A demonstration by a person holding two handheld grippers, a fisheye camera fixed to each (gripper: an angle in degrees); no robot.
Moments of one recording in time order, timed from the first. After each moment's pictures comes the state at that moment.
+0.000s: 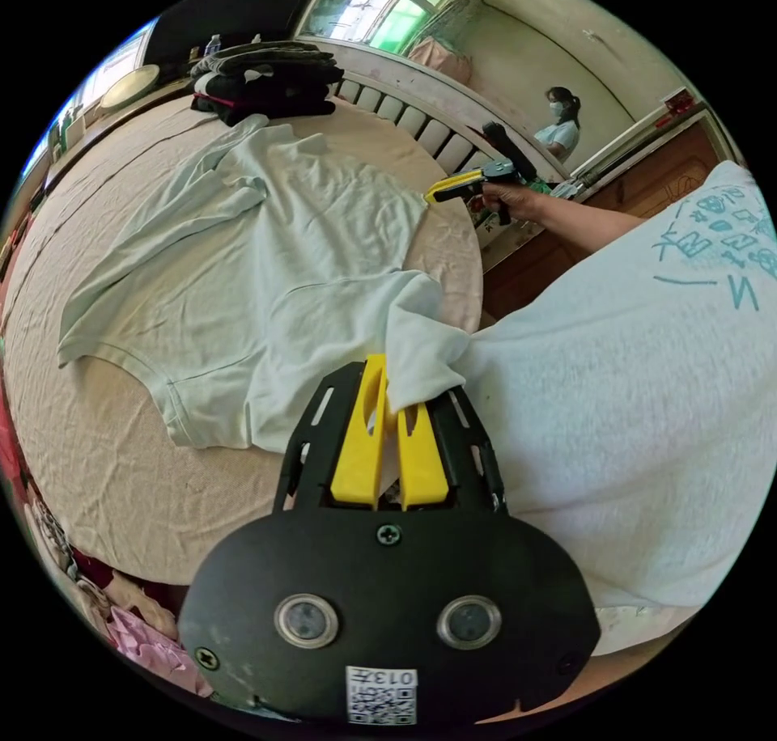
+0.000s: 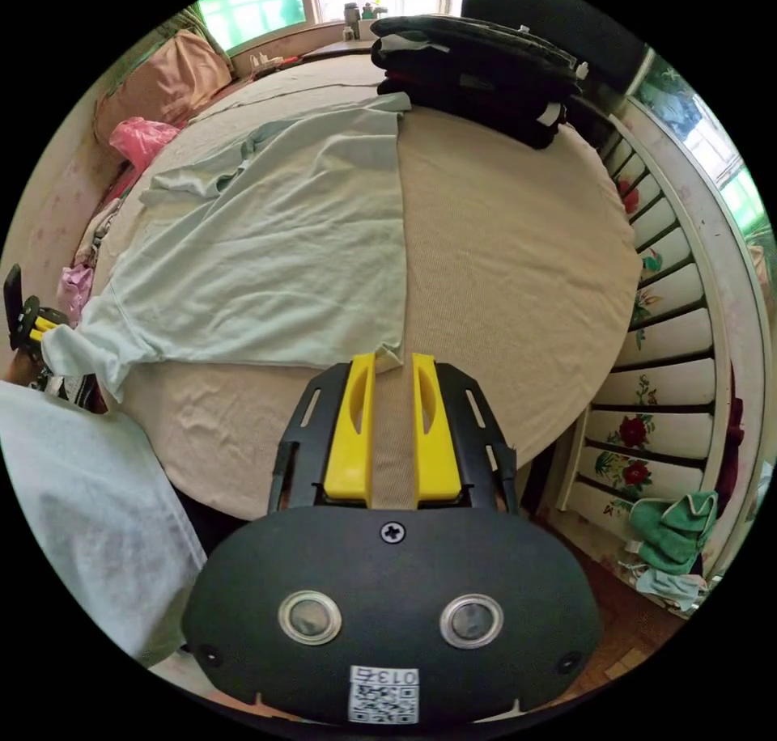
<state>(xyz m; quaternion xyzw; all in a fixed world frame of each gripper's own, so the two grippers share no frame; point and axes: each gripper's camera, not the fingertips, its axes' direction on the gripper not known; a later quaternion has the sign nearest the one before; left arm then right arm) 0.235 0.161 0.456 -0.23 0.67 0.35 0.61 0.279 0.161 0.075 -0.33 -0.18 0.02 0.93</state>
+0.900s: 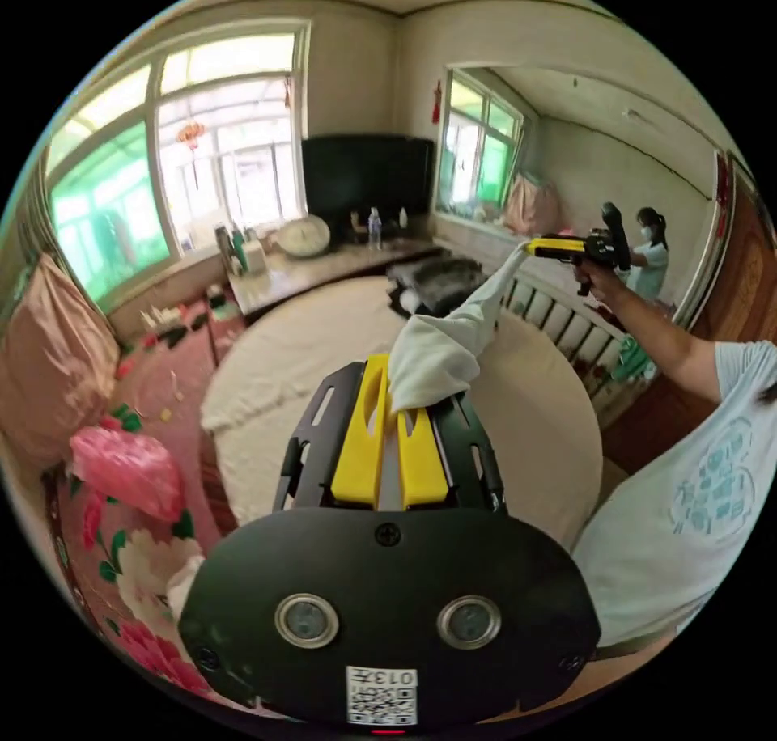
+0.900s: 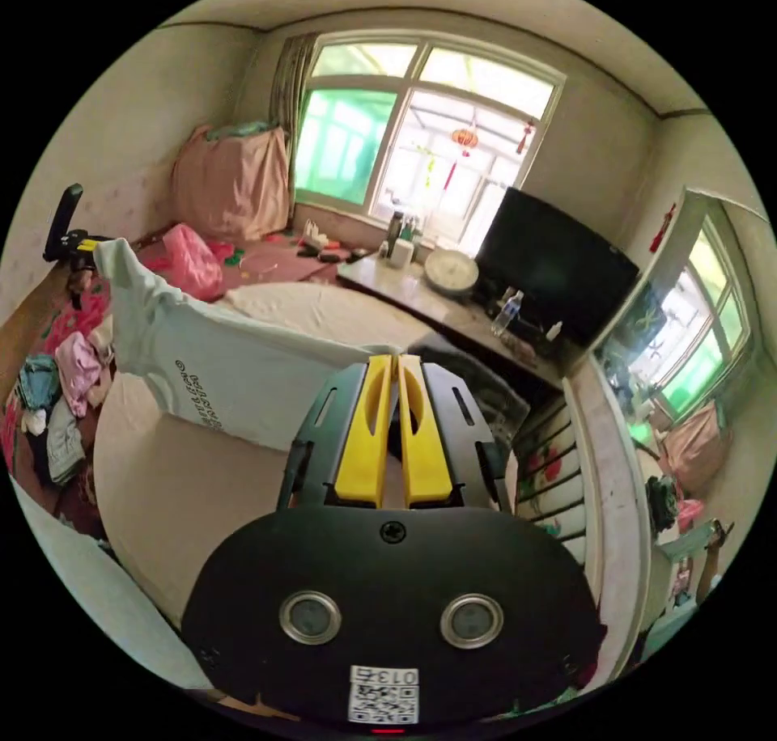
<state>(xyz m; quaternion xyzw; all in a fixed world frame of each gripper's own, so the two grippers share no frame) 0.015 -0.178 0.498 0.01 0.55 0.18 0.81 0.281 -0.178 -0.071 0.04 -0.12 -0.09 0.99</state>
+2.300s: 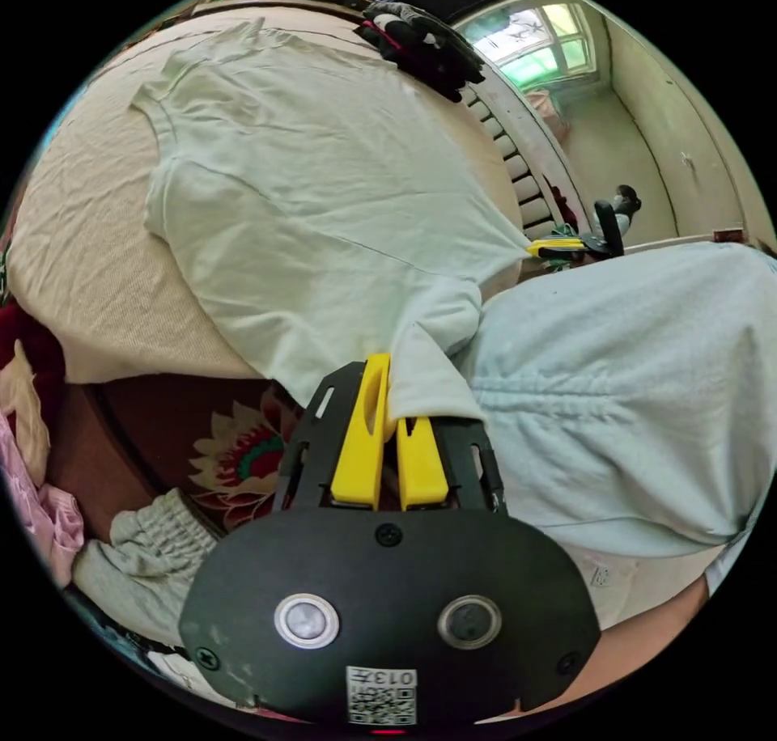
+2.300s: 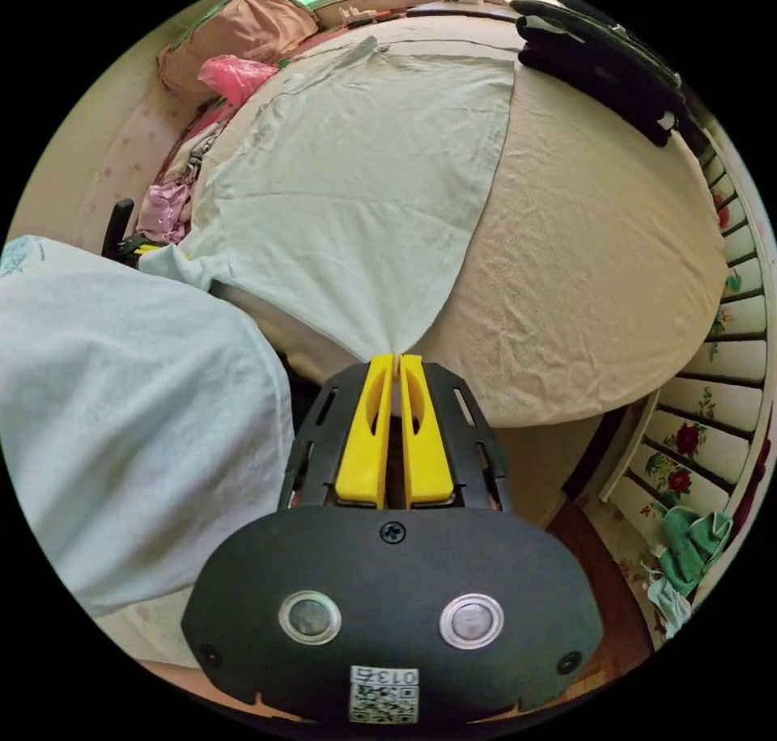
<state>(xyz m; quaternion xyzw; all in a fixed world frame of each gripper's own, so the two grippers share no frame) -0.059 0.077 0.549 -0.39 0.65 0.19 0.62 0.239 0.147 -0.058 -0.39 -0.31 -0.05 0.86</state>
